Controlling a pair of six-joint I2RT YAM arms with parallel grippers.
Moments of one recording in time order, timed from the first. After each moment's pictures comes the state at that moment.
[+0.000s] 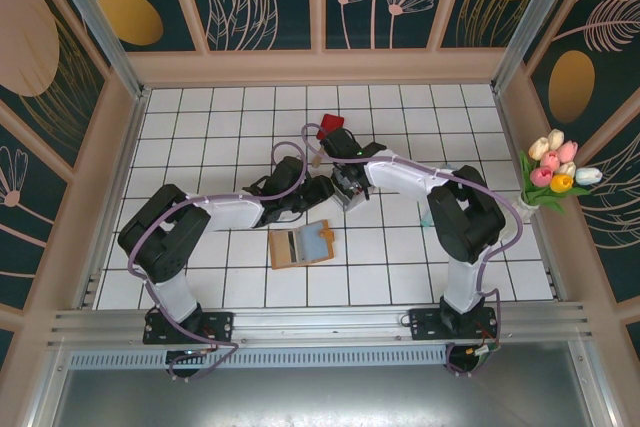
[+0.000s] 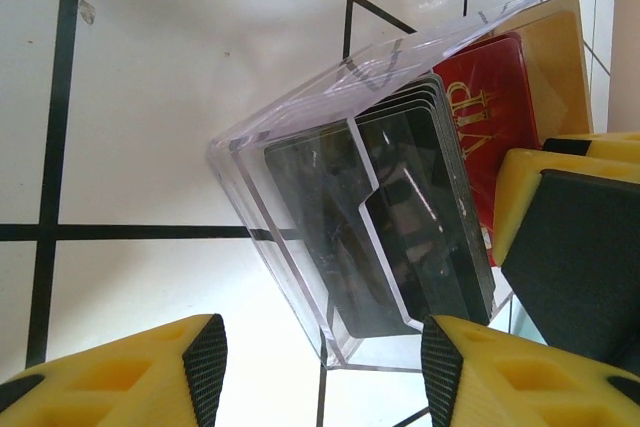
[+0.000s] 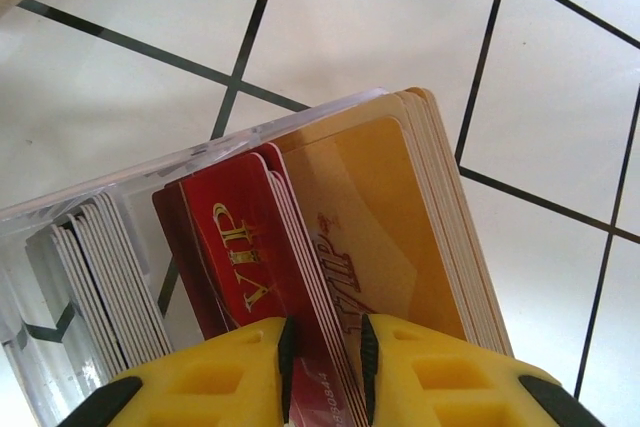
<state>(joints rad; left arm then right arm) -0.71 1.76 0.86 0.20 0.16 -1.08 0.70 1.86 1.31 -0.60 0.44 0.18</state>
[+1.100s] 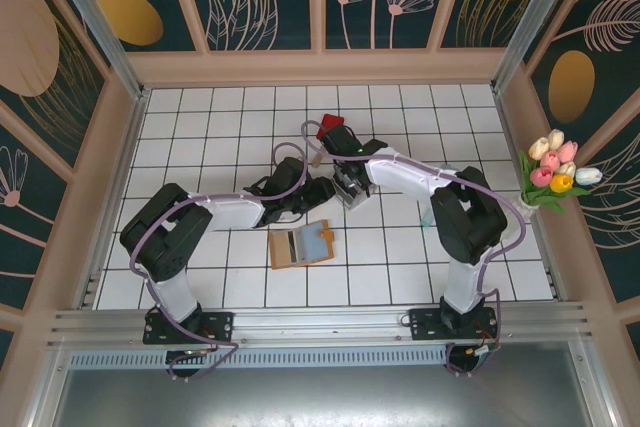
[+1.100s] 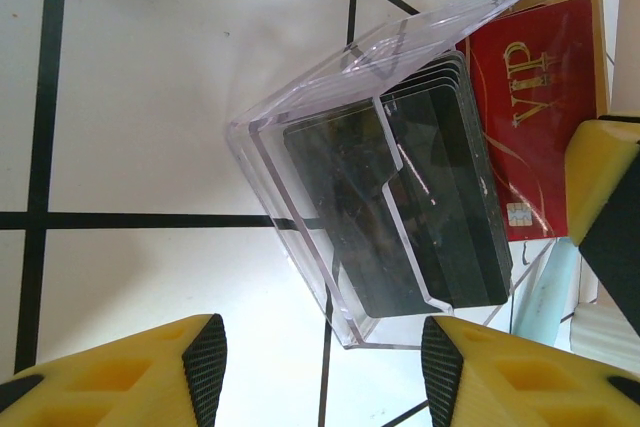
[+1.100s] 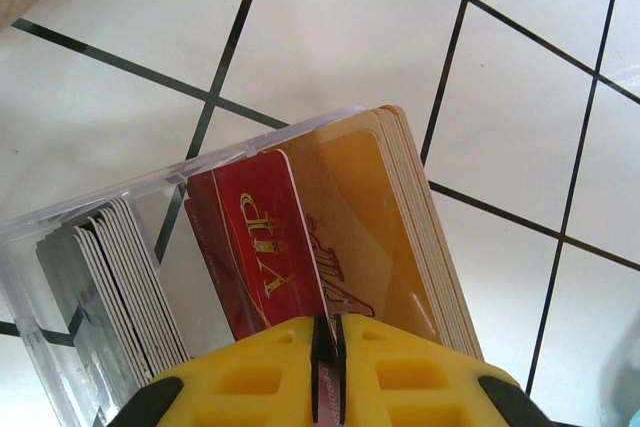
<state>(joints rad) -0.71 1.78 0.86 0.21 0.18 -1.08 0.70 1.85 1.34 -0.64 0.47 0.14</state>
